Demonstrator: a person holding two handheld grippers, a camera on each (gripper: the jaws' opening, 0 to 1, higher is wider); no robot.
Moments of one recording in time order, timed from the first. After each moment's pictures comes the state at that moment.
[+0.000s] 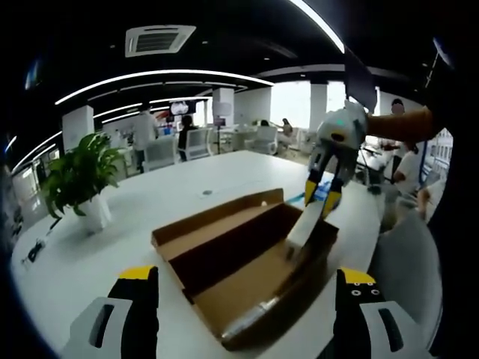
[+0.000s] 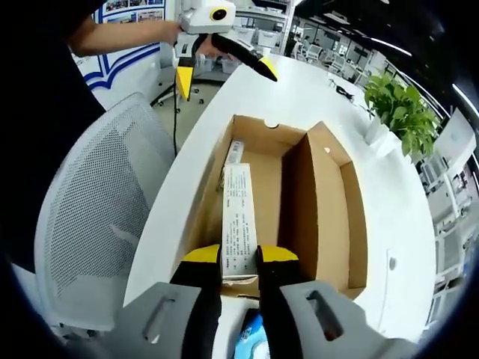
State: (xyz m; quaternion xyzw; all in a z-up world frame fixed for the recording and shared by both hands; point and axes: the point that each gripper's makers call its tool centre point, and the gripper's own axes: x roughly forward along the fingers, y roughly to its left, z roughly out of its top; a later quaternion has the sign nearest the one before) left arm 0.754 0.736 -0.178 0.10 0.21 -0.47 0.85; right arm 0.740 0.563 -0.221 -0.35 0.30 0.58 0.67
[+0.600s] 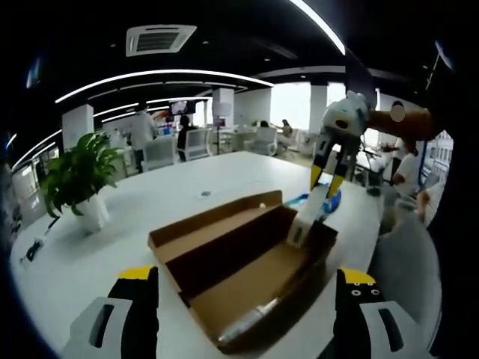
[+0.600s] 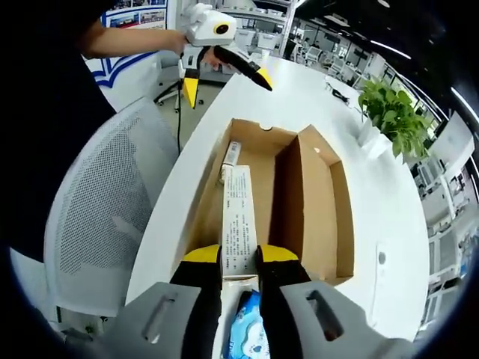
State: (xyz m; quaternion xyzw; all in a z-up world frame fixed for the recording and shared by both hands) left arm 0.755 0.729 -0.177 0.10 0.21 -0.47 0.85; right arm 0.735 0.531 -0.192 -0.35 0.30 0.57 0.67
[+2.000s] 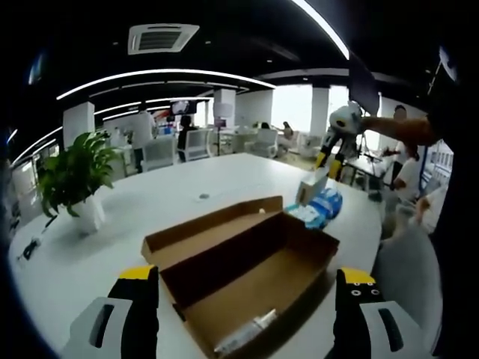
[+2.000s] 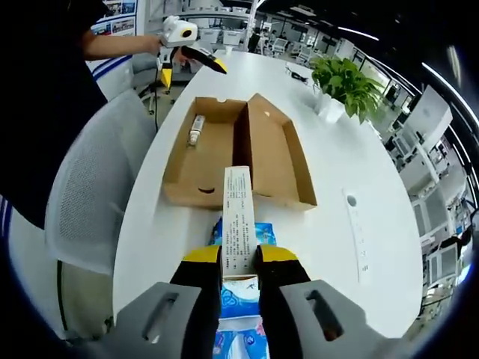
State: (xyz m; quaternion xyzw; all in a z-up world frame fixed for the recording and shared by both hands) left arm 0.763 0.712 -0.175 0.09 0.21 -0.47 0.85; right arm 0.759 0.392 -0.179 -0.33 0.32 0.51 0.73
